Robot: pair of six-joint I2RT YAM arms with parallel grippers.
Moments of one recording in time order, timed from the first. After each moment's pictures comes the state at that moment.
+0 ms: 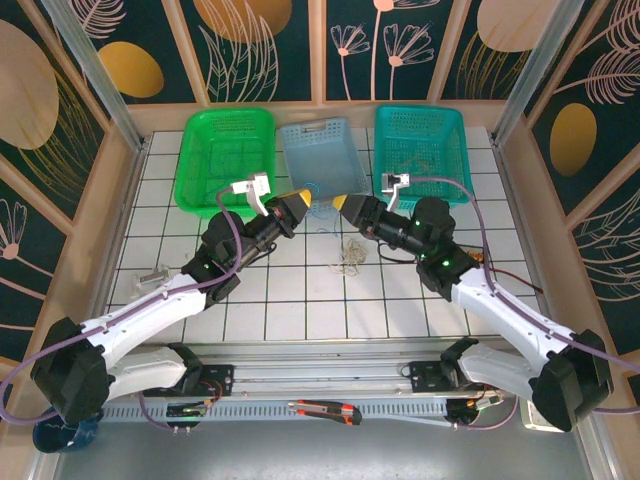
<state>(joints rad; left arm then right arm) -0.73 1.15 0.72 0.52 0.06 -0.79 0.62 1.06 0.73 0.32 -0.45 1.10</state>
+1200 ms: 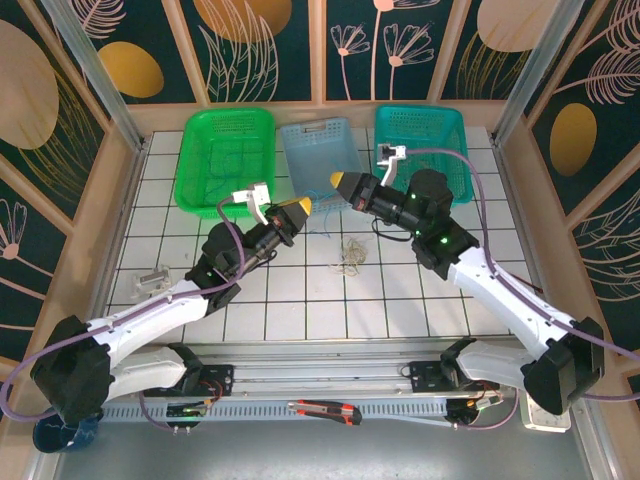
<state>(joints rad) -0.74 1.15 0.62 0.66 0.07 -0.79 0.61 1.16 0.99 0.17 -0.39 0.90</state>
